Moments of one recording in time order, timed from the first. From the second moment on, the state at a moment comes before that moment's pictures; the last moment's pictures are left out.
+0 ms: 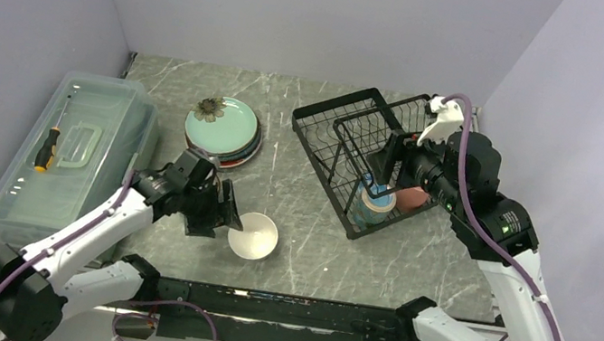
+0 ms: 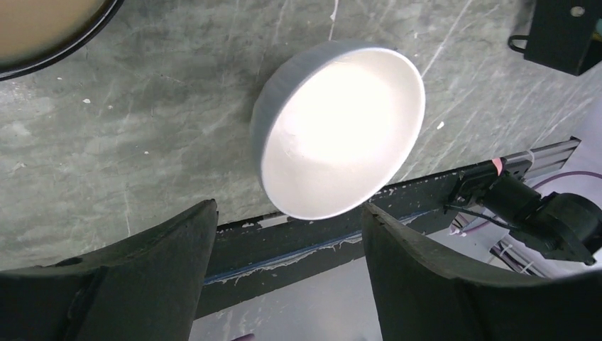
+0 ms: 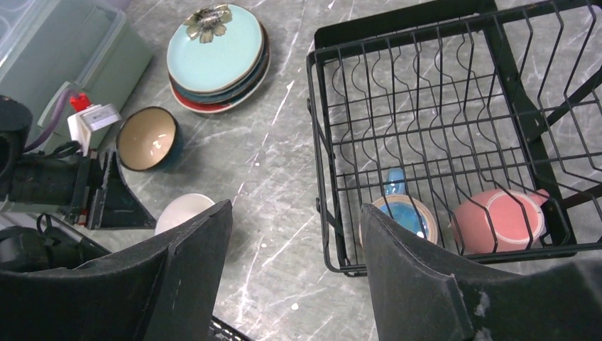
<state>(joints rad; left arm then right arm) -0.50 0.97 0.73 -0.81 0.24 -0.80 0.54 0.98 1.43 -0.82 0.02 0.25</state>
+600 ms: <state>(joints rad) -0.66 1.24 0.71 -0.71 0.17 -0.88 0.54 0.91 1.35 -0.82 -0.04 0.25</state>
